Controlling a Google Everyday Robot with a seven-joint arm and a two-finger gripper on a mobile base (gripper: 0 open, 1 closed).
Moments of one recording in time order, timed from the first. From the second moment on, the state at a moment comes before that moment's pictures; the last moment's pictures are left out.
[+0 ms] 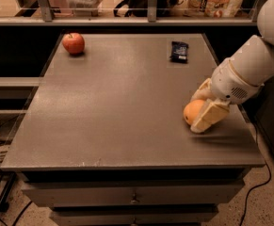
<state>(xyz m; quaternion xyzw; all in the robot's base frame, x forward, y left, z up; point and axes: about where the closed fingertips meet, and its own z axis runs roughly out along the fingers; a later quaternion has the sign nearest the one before) 0.492 -0.156 0.848 -0.63 0.74 0.13 0.18</state>
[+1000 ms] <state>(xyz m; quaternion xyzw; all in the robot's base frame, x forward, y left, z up) 0.528 -0.110 0.955 -0.65 0.71 0.10 0.26</state>
